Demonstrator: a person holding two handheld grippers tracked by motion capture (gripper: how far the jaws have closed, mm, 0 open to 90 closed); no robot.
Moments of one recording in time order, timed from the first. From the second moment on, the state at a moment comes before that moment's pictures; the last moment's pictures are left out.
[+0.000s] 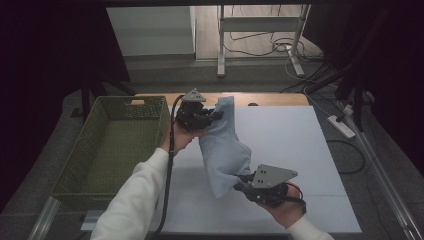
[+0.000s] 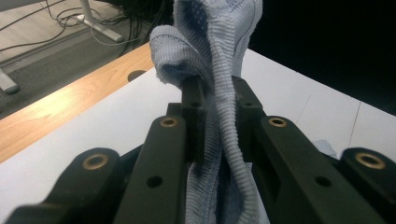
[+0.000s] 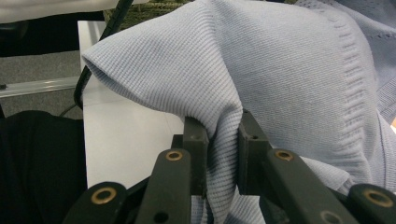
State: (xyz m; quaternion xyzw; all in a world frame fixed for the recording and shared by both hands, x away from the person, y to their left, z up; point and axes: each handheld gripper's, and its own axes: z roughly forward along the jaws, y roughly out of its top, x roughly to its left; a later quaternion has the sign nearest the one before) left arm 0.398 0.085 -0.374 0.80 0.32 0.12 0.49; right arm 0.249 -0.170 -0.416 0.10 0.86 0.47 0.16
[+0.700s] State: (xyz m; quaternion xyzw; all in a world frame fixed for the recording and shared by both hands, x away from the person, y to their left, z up) left arm 0.395 0.097 -0.365 0.80 0.32 0.13 0.49; right arm 0.252 -0.158 -0.408 0.09 0.86 0.48 0.16
